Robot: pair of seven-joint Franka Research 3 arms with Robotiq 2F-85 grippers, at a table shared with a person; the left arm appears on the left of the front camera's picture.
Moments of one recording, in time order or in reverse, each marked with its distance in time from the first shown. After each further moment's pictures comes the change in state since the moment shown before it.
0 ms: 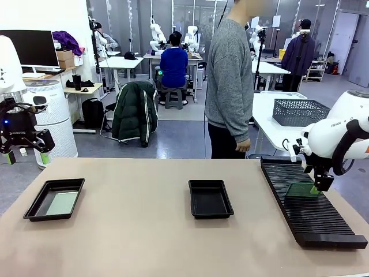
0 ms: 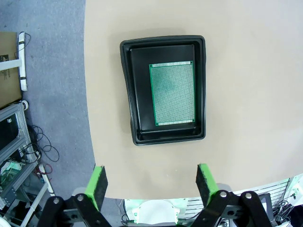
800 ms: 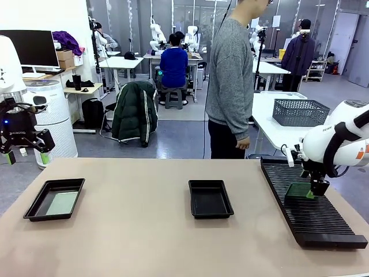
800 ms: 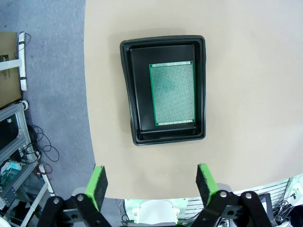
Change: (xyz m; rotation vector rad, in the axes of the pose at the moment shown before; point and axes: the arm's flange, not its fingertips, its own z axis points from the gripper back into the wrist) left arm 0.000 0.000 0.000 0.000 0.000 0.000; right arm -0.008 -0.005 -0.028 0.003 -0.033 -0.021
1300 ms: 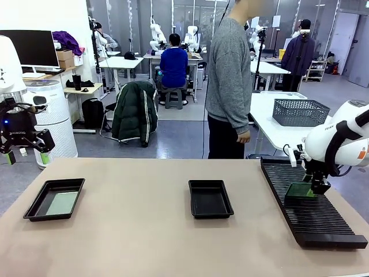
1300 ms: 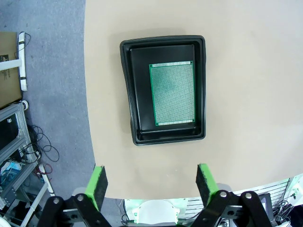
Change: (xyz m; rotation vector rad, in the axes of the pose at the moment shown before) left arm 0.000 0.000 0.000 0.000 0.000 0.000; right arm -0.005 0.000 0.000 -0.001 -0.006 0.003
